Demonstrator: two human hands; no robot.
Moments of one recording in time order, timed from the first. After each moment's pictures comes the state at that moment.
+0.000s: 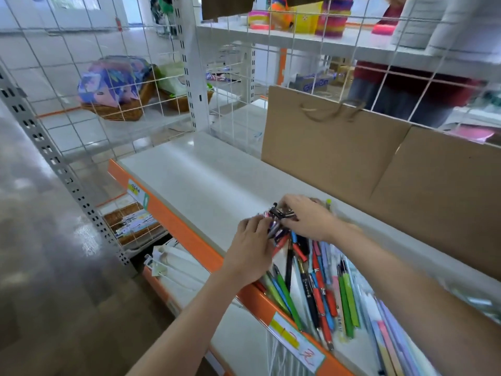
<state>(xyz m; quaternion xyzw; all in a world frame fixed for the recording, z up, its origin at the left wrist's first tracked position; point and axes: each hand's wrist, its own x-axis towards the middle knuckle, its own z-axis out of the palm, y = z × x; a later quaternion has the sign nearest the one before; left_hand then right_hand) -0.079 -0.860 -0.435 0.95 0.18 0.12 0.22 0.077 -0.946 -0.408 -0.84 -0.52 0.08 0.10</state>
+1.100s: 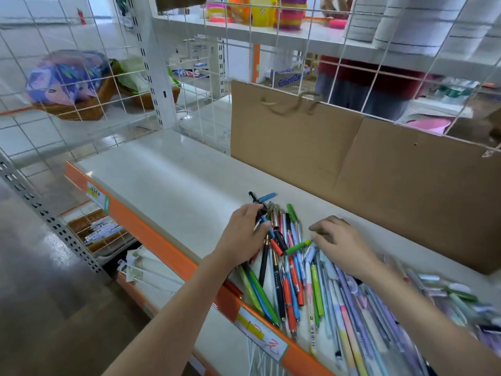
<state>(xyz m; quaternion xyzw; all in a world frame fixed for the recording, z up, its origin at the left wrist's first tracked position) -0.035 -0.881 -0.433 0.92 0.15 0.12 0.34 0.074 -1.072 -0.425 -0.91 -0.36 0.05 0.20</state>
